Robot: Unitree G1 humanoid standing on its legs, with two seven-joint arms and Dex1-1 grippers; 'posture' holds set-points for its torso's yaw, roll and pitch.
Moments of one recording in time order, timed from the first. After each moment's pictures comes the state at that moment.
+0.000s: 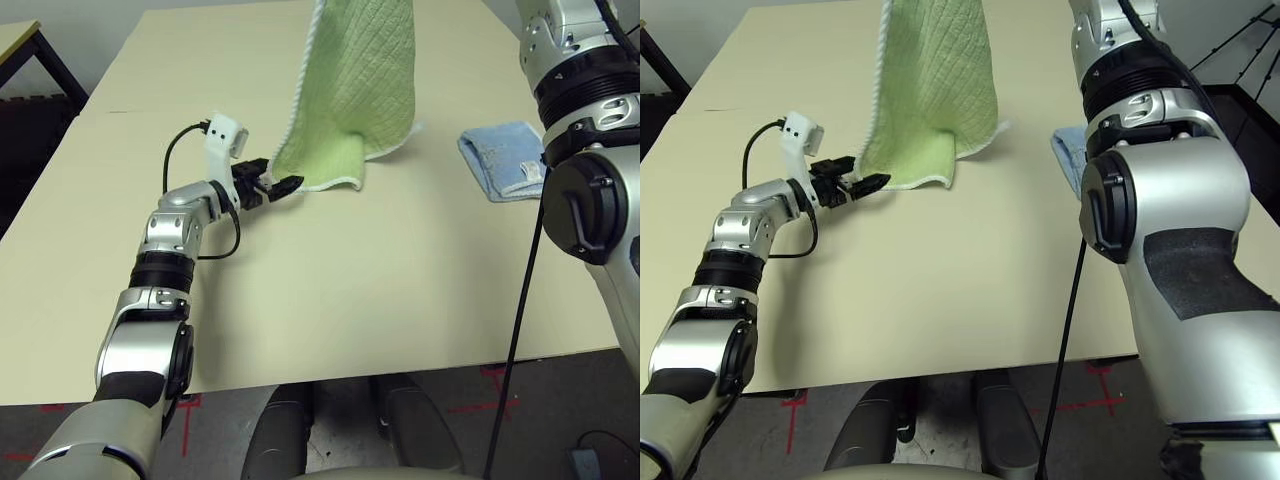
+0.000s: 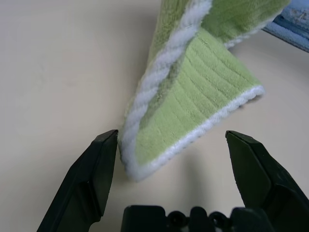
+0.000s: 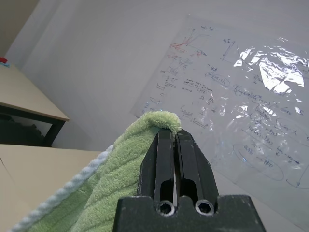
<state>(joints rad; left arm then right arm) -0.81 0.44 0.06 0.63 -0.22 0.36 -0.85 -1.67 -0.36 -0.10 1.18 0.07 -0.49 0.68</state>
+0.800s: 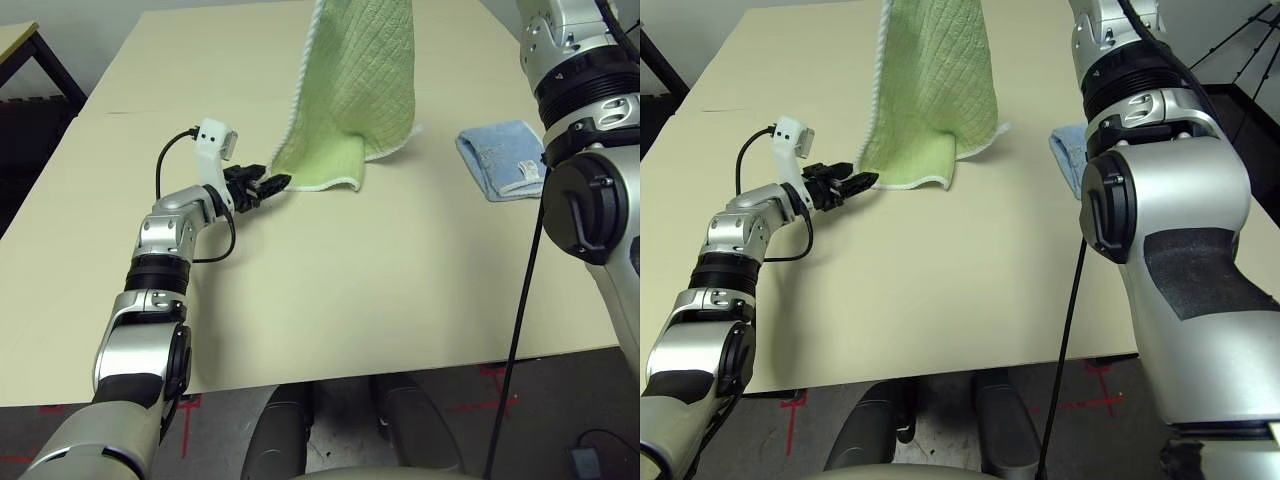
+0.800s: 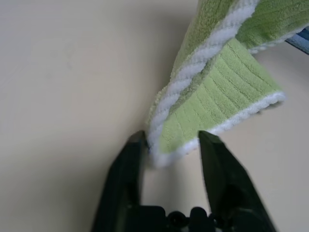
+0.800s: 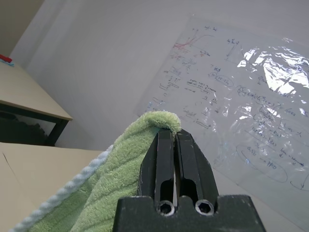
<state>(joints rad) -0.81 0.45 0.10 0.65 -0.24 0.39 -0.81 -1.67 -0.36 -0.10 1.18 0.07 -0.49 0.70</state>
